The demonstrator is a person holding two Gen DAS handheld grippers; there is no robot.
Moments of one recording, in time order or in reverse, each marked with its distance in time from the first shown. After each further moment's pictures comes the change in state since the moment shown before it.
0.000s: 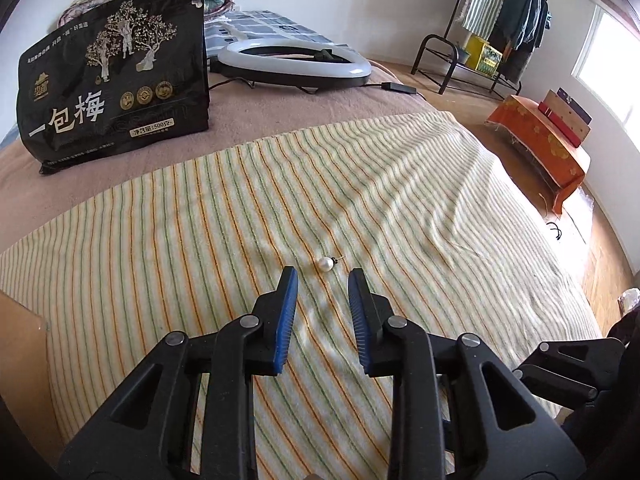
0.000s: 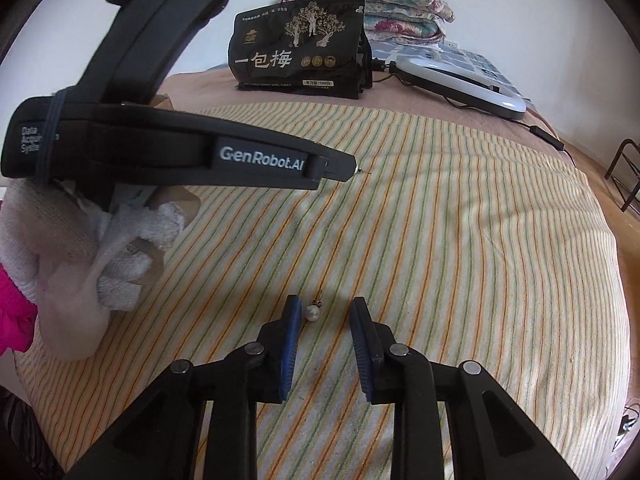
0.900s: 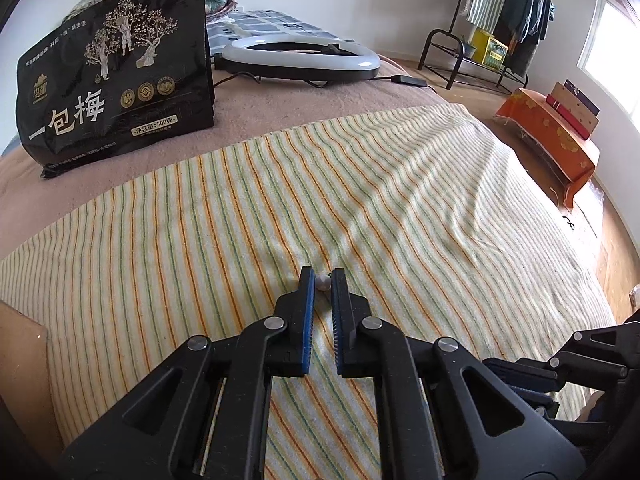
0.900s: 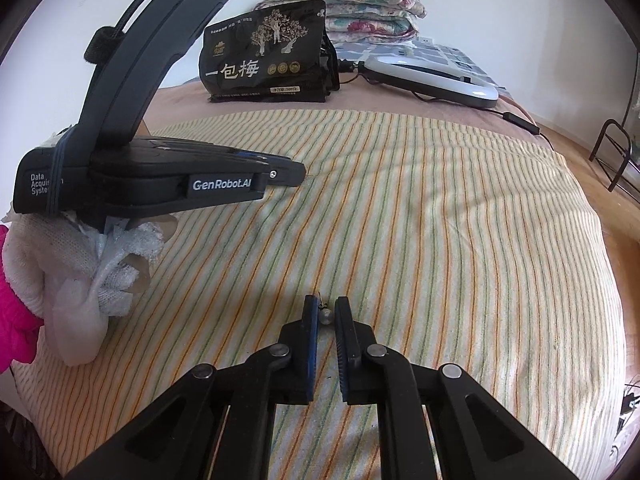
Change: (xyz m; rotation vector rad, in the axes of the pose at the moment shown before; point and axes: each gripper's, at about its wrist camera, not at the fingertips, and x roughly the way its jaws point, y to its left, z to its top) left arm 0.009 0.003 -0.004 0.024 -0.001 0.042; right arm -0.005 -0.019 -0.002 0.076 -0.015 -0.041
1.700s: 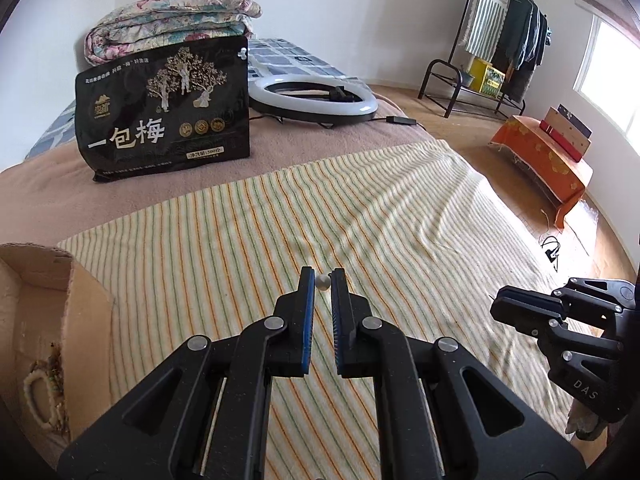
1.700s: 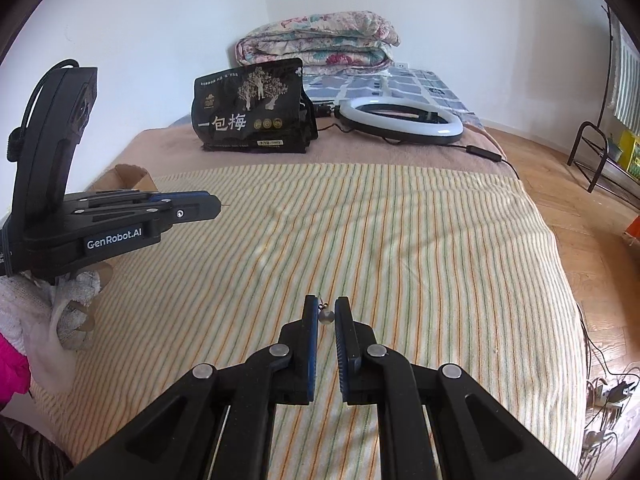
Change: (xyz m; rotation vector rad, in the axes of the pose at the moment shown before) left arm -0.095 0.011 -0.014 -0.037 -0.101 -0.001; right arm -0.063 -0.003 0.017 0.053 -0.102 -0.042
